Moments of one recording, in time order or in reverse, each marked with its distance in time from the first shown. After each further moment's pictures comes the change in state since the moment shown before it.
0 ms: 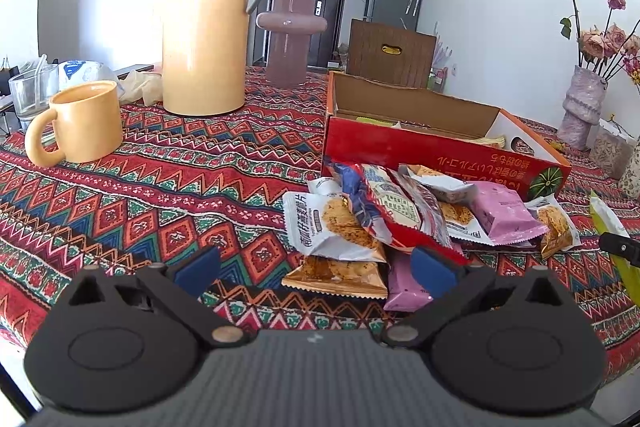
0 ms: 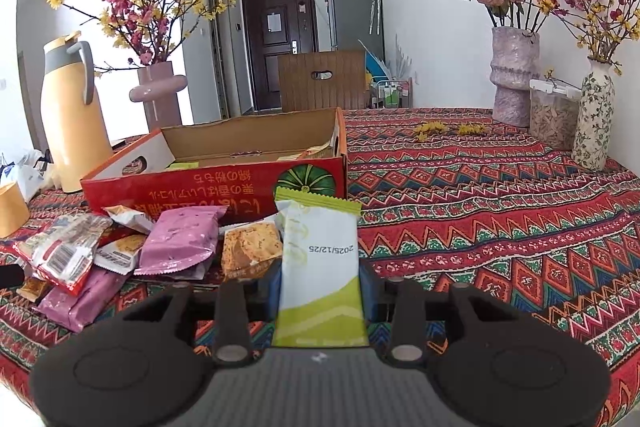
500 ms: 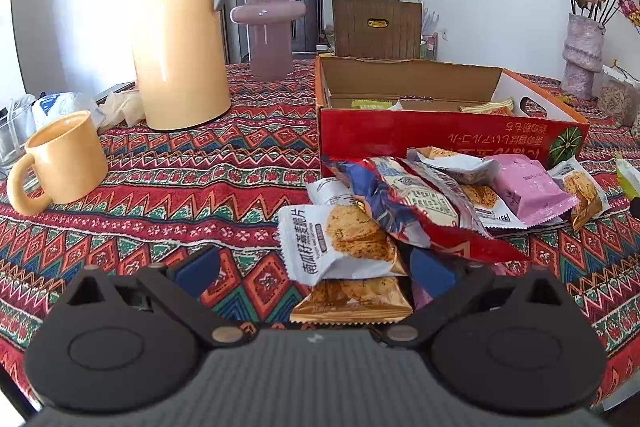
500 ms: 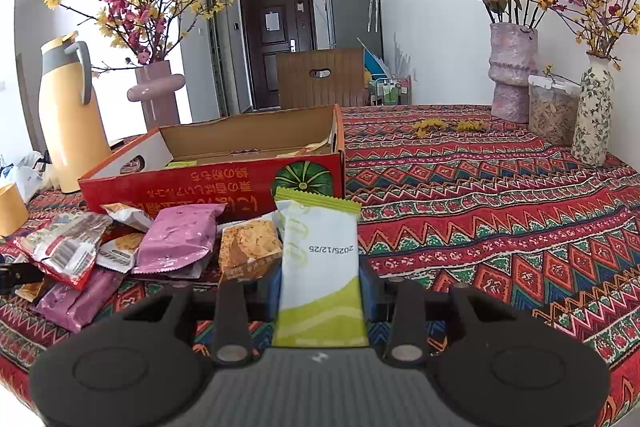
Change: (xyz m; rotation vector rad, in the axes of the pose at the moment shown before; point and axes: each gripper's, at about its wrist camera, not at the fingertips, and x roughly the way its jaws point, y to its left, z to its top) left arm 0.034 -0.012 0.014 0.169 0.051 0.024; right arm 0.002 -0.002 -0.002 0.008 0.006 -0.002
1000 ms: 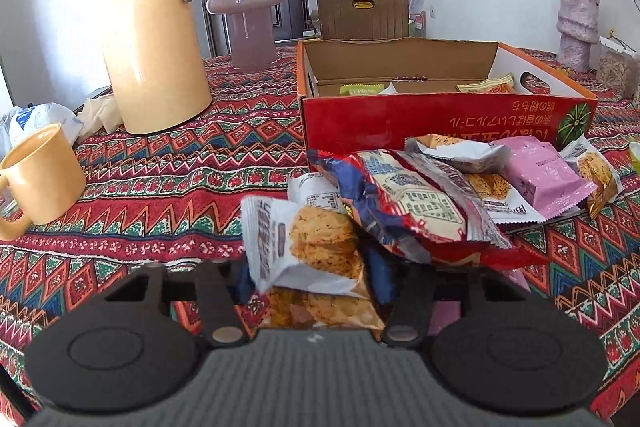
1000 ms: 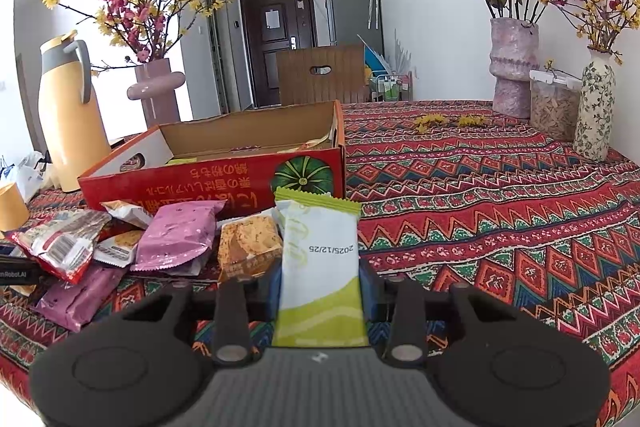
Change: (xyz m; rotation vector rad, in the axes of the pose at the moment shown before) left arm 0.028 -0.004 0.007 0.062 0.044 -0.015; right arm 0.003 -0.001 -0.002 0.008 0.009 0.006
